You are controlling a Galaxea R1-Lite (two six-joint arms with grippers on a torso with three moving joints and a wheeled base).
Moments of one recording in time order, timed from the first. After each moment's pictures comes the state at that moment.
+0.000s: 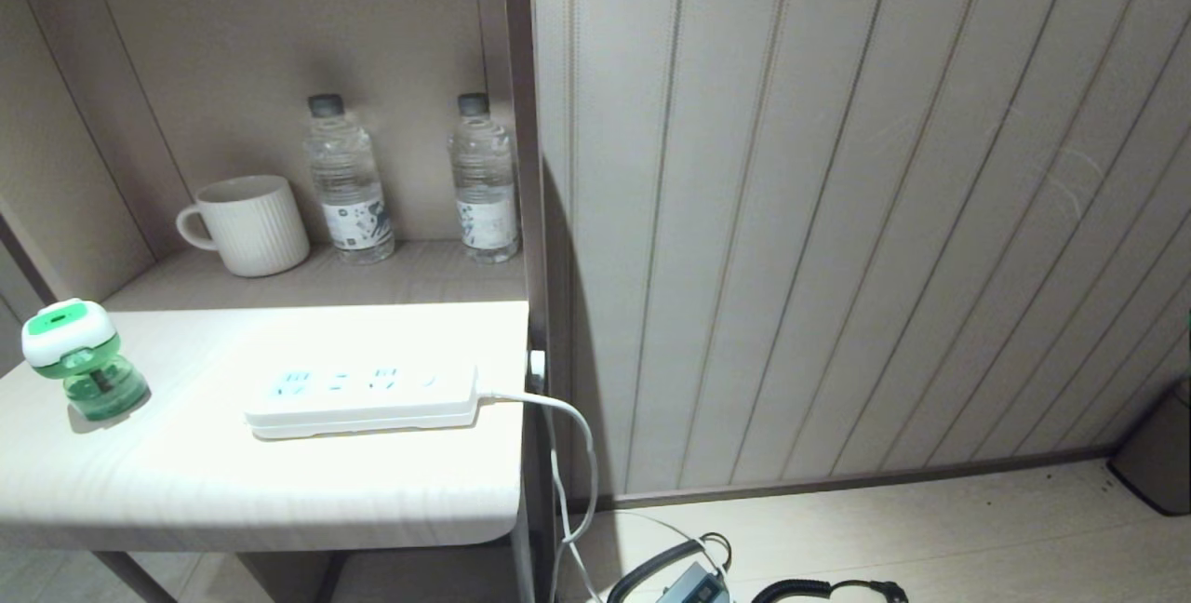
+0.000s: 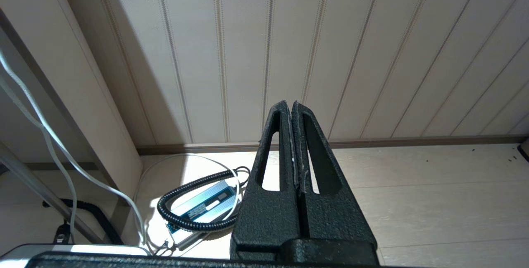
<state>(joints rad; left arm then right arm) 0.12 0.55 -0.68 0.28 0.08 -0.15 0.00 0.01 -0.03 0.09 -0.02 -0.01</state>
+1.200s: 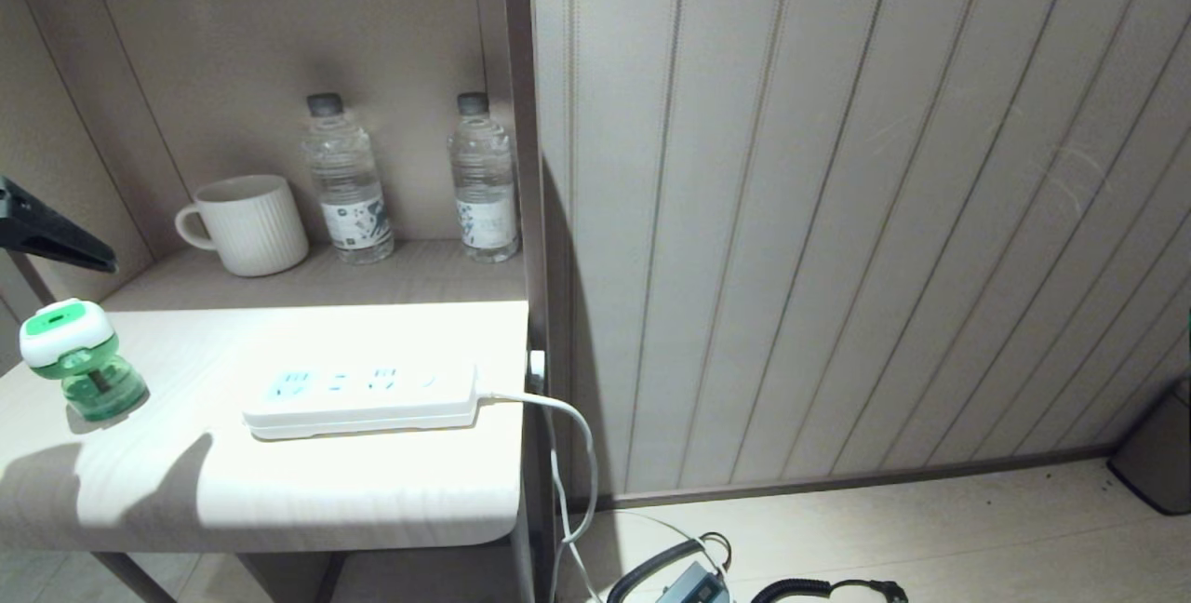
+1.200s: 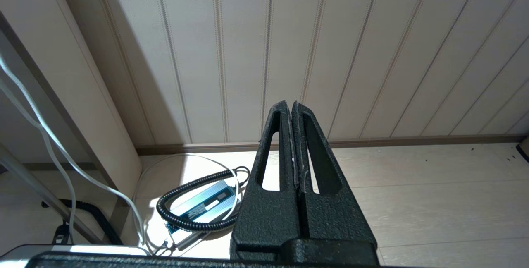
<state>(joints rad) 0.03 1.41 -1.78 1.21 -0.10 -0.56 0.00 0.01 -0.03 0.09 -0.02 -0.01</state>
